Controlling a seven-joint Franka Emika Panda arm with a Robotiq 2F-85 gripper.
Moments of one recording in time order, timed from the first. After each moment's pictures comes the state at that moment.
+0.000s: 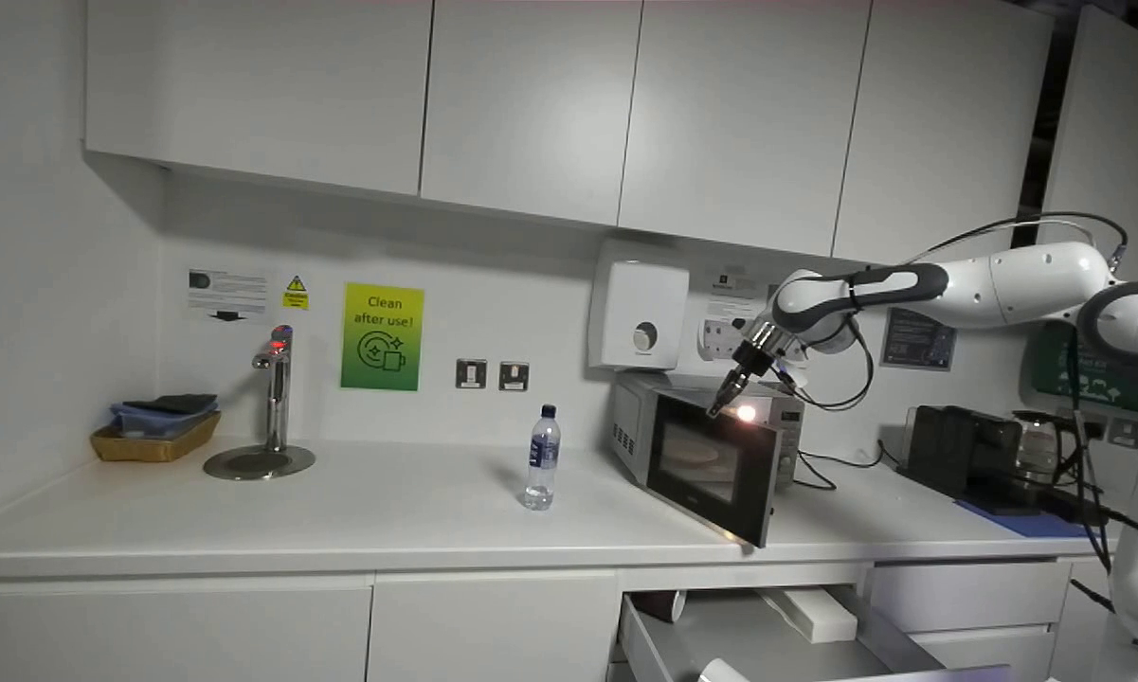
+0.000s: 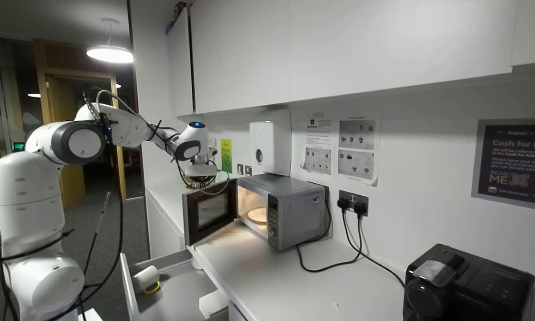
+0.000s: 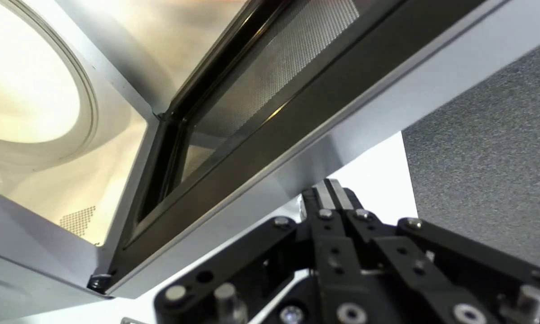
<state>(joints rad) 0.12 -0.02 0.07 -1.91 0.39 2.27 -0.84</state>
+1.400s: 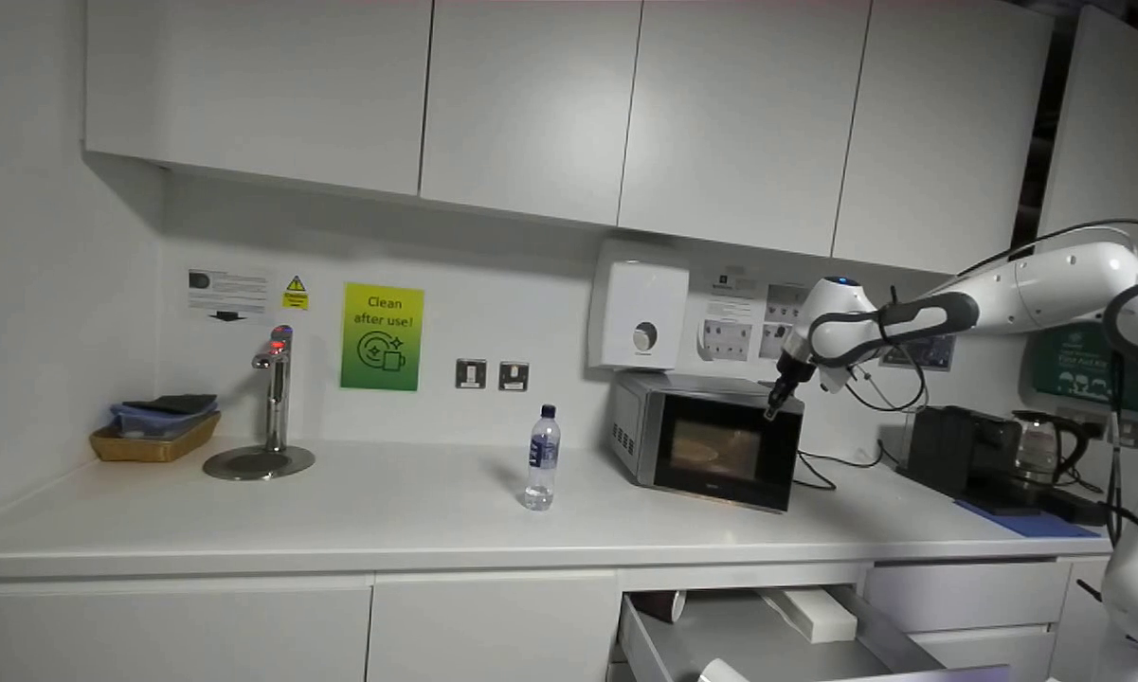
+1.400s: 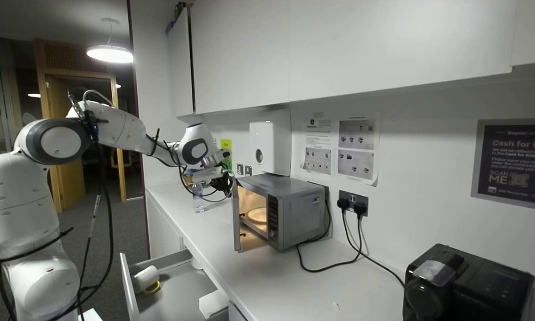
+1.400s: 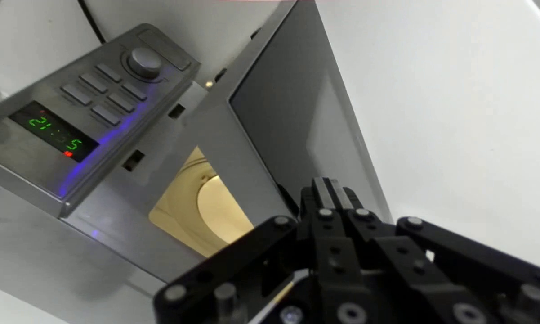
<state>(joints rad) 0.02 -0.11 0.00 -2.06 -0.14 2.39 -0.30</state>
